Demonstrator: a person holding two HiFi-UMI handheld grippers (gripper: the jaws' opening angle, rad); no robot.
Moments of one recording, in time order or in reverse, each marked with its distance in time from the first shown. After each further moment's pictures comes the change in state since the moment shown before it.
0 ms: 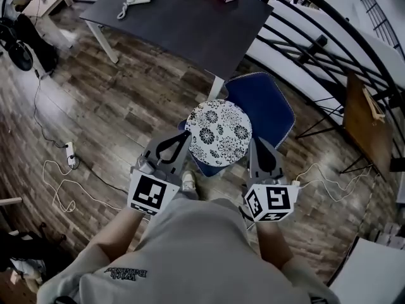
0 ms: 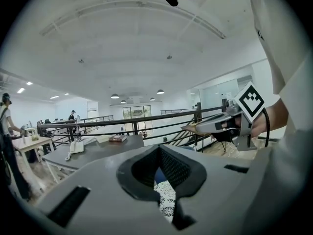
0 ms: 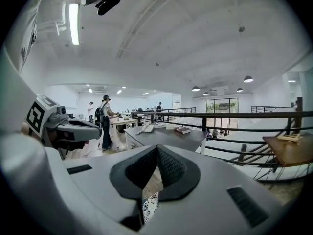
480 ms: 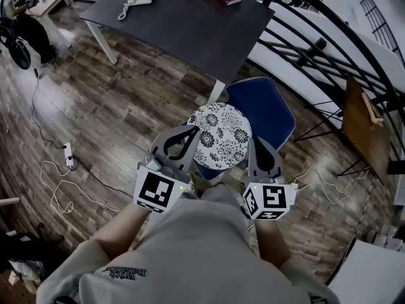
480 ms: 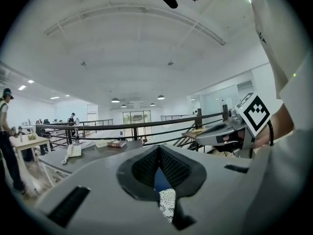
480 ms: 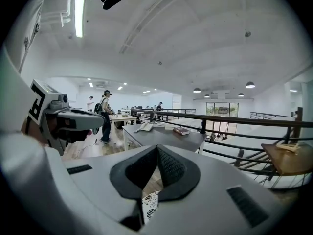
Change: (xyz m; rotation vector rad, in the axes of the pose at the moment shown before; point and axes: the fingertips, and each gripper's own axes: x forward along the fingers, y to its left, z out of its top) left arm 0.017 0.012 0.023 -0.020 -0.074 -0.006; right arm 0.021 0.003 0.004 -0.073 0.014 -0.025
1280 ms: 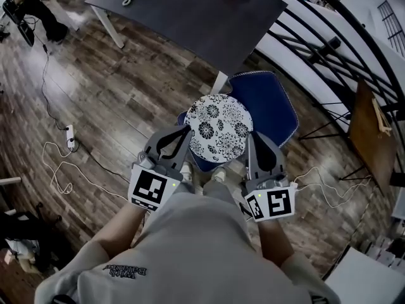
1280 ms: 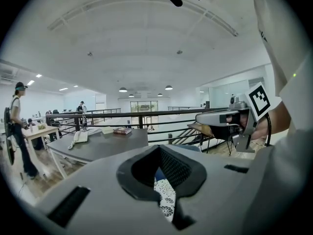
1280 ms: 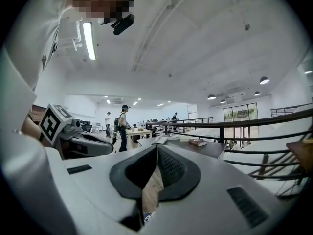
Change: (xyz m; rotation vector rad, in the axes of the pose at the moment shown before) left arm 0.016 -0.017 -0.036 -0.064 0.127 0.086; right arm -0.004 -0.014 0.022 0.026 -0.182 0.233
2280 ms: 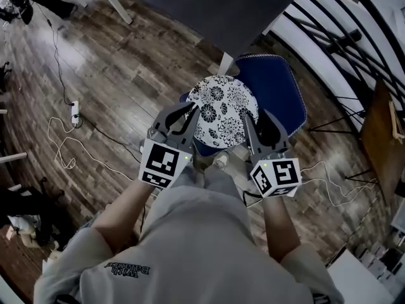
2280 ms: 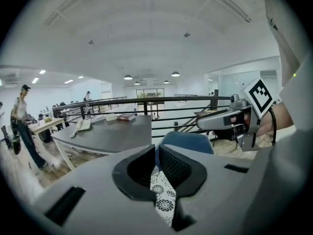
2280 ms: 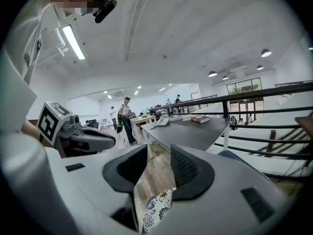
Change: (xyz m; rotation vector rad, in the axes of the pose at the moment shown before) left arm 0.082 -0.014 -0.042 -0.024 0.159 0.073; right arm 0.035 -0.069 -0.085 0.146 0.201 0.082
